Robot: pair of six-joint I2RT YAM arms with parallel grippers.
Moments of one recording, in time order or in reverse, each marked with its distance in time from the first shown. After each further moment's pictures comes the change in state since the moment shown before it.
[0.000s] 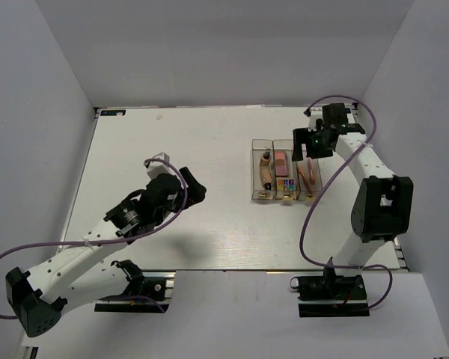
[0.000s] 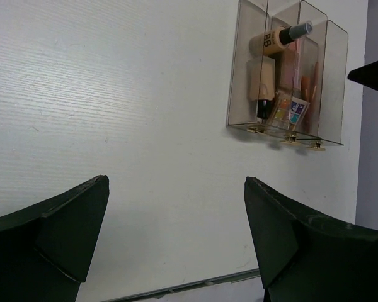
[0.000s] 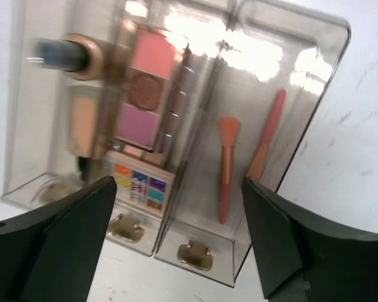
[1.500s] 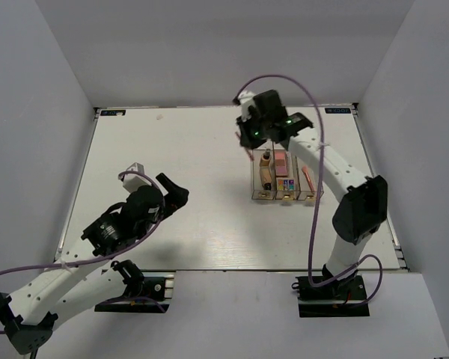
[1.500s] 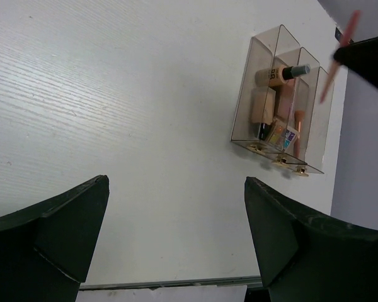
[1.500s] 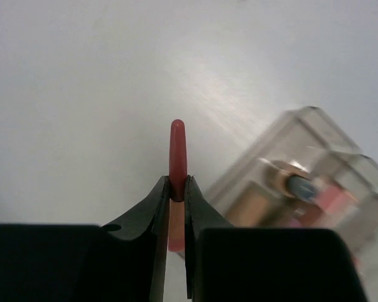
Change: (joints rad) left arm 0.000 -0.204 -0.021 -0.183 -0.107 -0.152; right arm 0.528 0.080 0.319 -0.004 0.032 0.028
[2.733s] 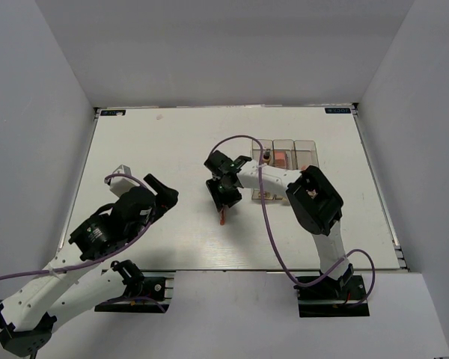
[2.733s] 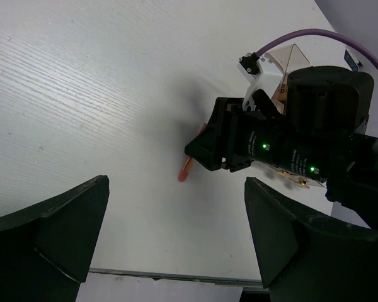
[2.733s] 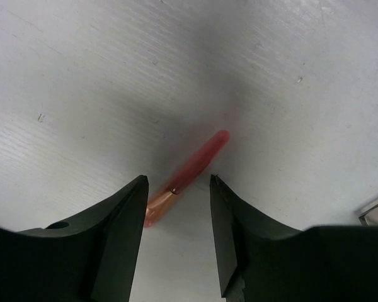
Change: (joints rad) left arm 0.000 -0.025 0.087 -0.176 -0.053 -0.073; right arm 0.262 0.247 -0.211 -0.006 0.160 0.450
